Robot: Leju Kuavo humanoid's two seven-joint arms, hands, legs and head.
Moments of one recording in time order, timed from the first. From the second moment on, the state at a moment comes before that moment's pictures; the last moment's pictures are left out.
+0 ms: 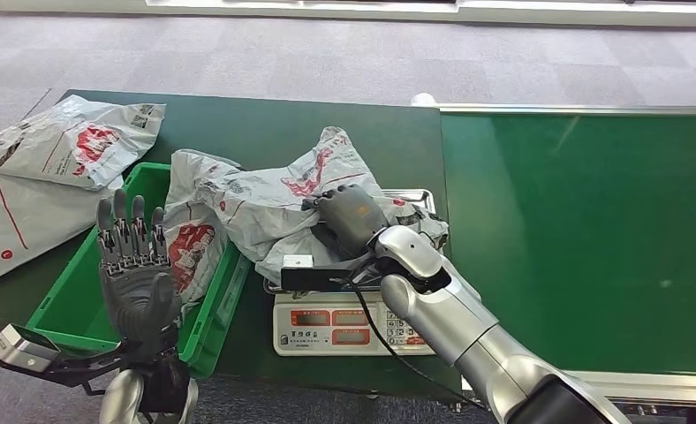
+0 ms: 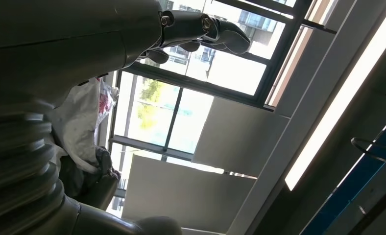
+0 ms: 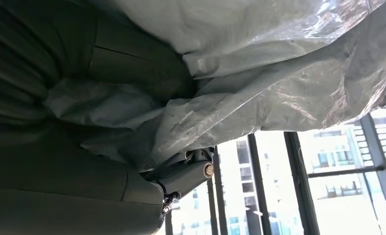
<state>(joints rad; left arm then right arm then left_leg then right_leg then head) 0.00 -0.24 -0.04 -1.61 0.34 -0.27 -0.69 -0.67 0.08 0.70 -0.91 1.05 -0.10 -0.34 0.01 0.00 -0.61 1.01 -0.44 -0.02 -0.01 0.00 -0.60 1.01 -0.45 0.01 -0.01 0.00</state>
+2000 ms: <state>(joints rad) -0.71 -0.01 -0.59 -0.75 -1.15 -0.11 -0.52 -0.51 0.12 0.18 -1.70 0.57 0.00 -0.53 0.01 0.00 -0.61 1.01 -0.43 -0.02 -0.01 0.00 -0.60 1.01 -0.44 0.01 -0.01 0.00</state>
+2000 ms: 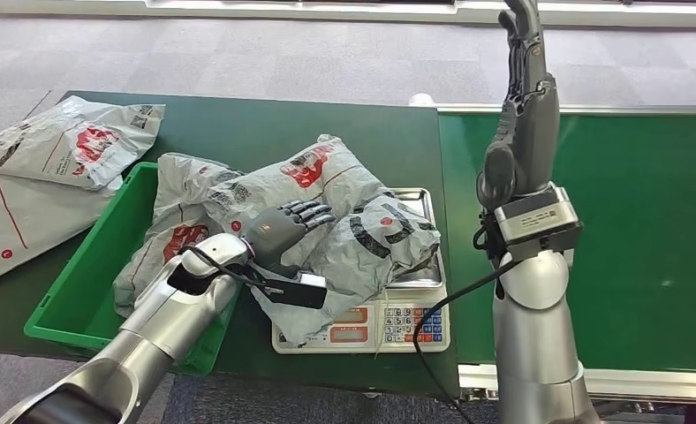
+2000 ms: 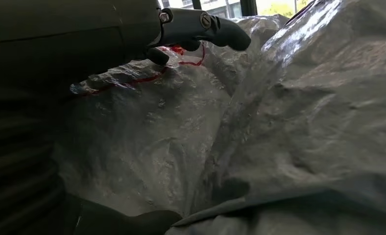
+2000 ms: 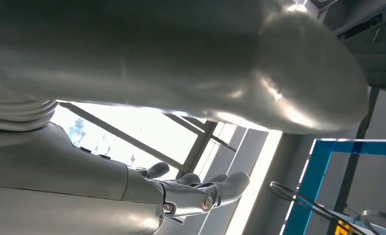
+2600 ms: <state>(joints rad) -0.86 0.02 -0.75 -0.54 -0.94 -0.08 -0.62 -0.52 0.12 0.18 -1.63 0.56 -0.04 -0.54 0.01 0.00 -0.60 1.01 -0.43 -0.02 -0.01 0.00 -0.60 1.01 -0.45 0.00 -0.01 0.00</state>
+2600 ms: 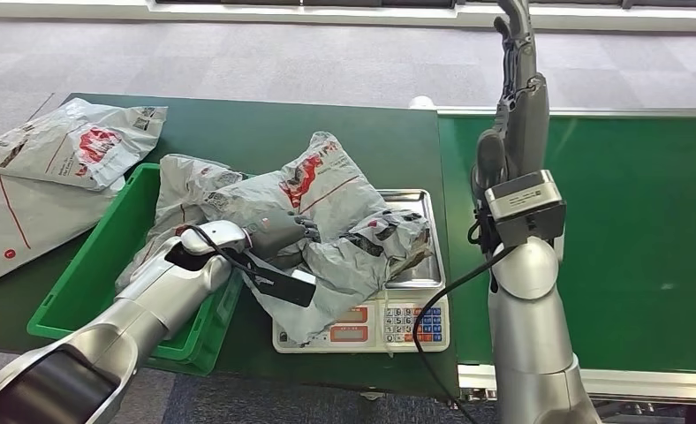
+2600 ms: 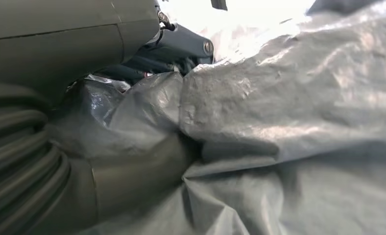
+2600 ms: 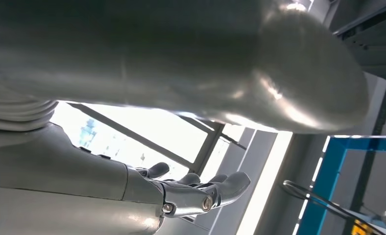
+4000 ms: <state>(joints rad) -0.68 0.19 -0.04 -0.80 -1.50 0.43 0.23 -0.48 0.13 0.15 -1.65 0.59 -0.03 -0.52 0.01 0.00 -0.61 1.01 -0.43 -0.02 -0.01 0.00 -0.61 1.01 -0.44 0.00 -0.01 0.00</state>
